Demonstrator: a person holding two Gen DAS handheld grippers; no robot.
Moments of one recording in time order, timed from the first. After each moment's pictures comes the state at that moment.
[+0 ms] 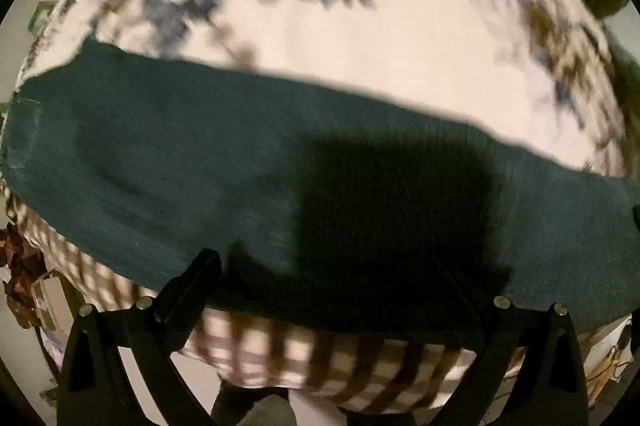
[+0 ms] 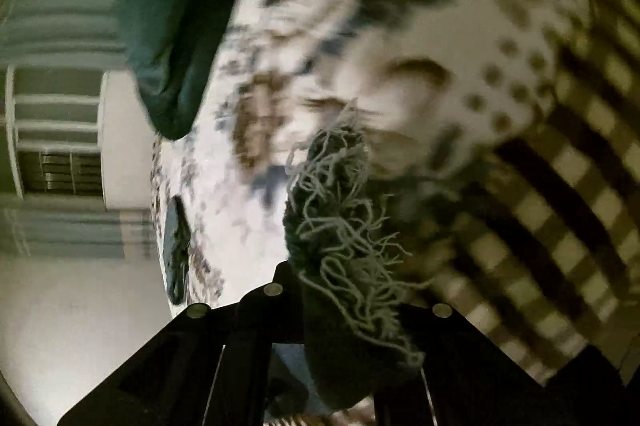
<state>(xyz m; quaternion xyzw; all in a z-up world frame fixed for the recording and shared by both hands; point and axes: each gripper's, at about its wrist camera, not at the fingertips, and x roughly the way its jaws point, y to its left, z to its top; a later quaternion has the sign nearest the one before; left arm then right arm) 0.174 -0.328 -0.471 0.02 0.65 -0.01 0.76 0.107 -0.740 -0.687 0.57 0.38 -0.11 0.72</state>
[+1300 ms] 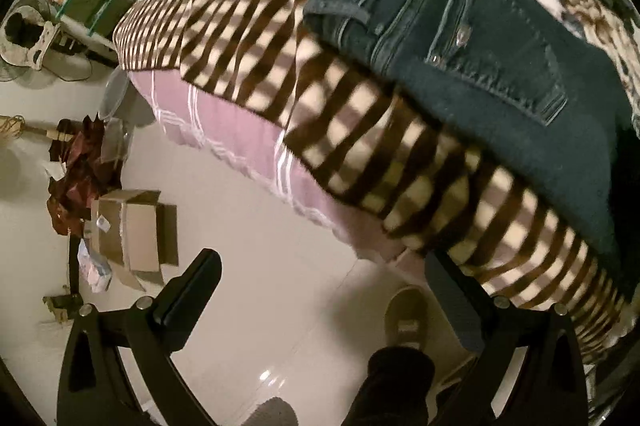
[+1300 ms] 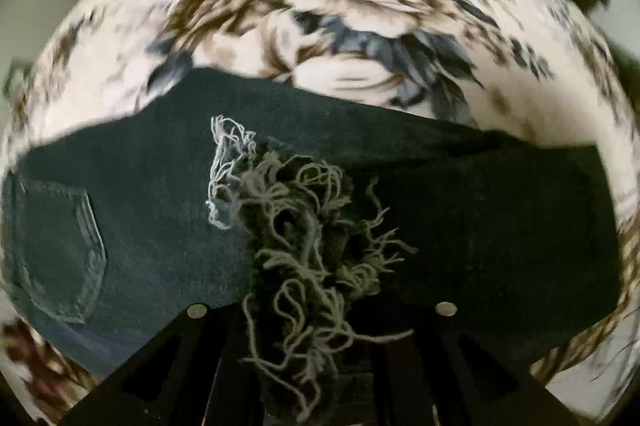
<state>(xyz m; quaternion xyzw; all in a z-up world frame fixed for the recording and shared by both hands) 0.118 0.140 -0.467 -0.03 0.68 0.20 0.70 0.278 -0.126 -0.697 0.07 0.60 -0.08 0.79</state>
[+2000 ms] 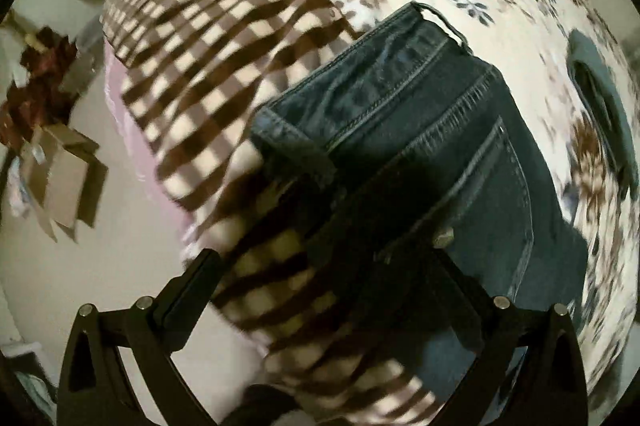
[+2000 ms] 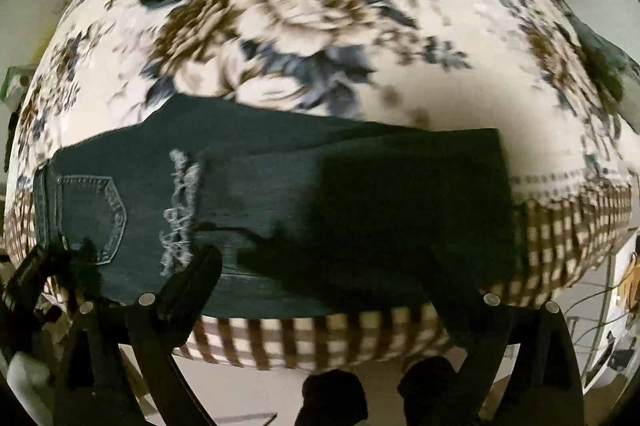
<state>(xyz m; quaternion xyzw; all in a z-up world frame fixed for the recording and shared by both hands) 0.204 0.181 -0.488 -0.26 0.60 0.23 0.72 0.238 -0.209 -0.594 0.11 0.64 -0.10 0.76</state>
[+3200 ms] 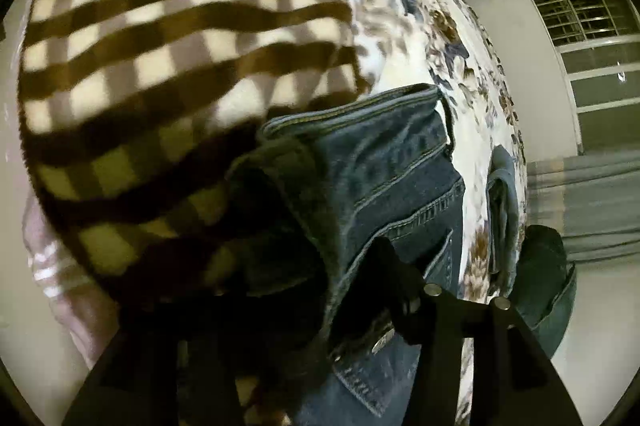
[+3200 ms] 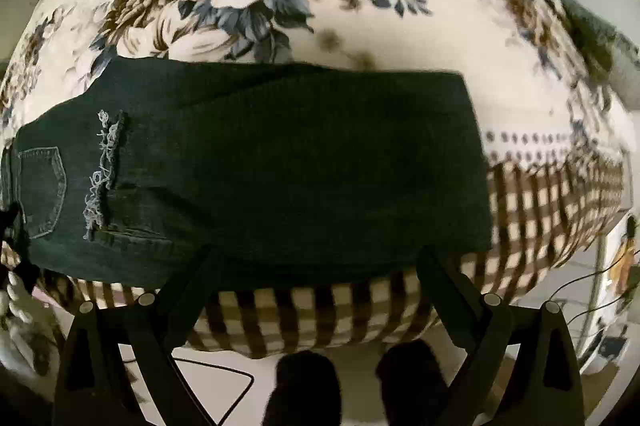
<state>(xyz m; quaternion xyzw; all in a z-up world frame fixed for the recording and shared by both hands) 0.199 0.224 -0.533 -0.51 0.44 0.13 0.73 0.211 -0.241 -0.633 0.08 0.67 -0.13 0.73</state>
